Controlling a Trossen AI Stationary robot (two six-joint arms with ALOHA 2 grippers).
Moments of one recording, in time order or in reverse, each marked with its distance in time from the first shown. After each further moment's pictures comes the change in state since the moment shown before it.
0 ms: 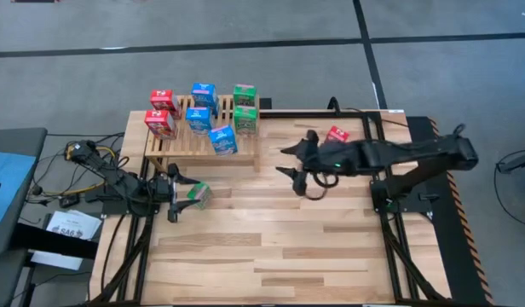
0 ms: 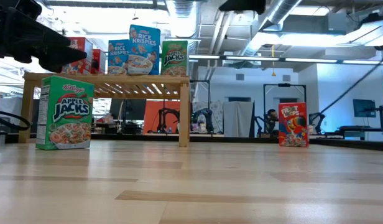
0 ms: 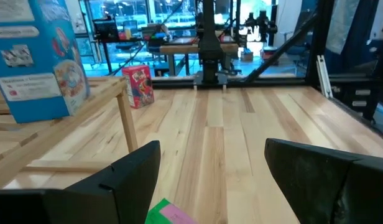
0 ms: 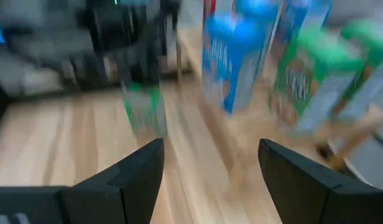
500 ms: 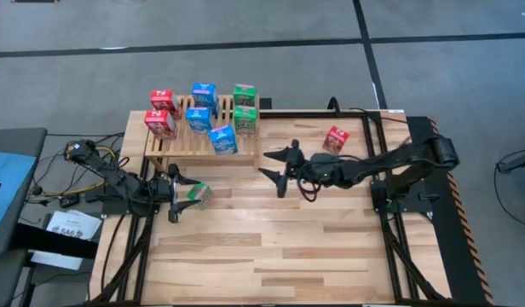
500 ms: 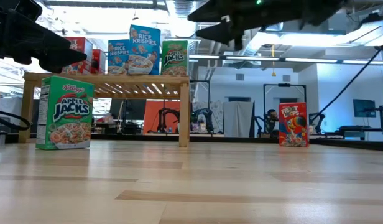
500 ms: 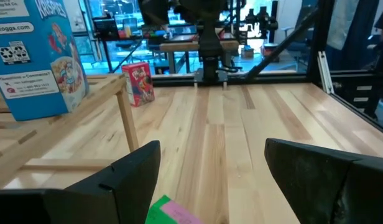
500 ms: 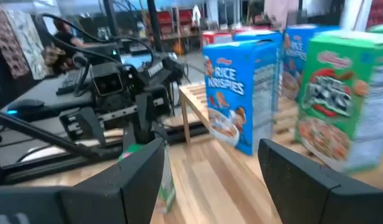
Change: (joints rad) left arm 0.000 0.014 0.001 -0.004 0.000 0.000; right arm -0.054 0.206 -0.354 0.937 -0.033 -0.027
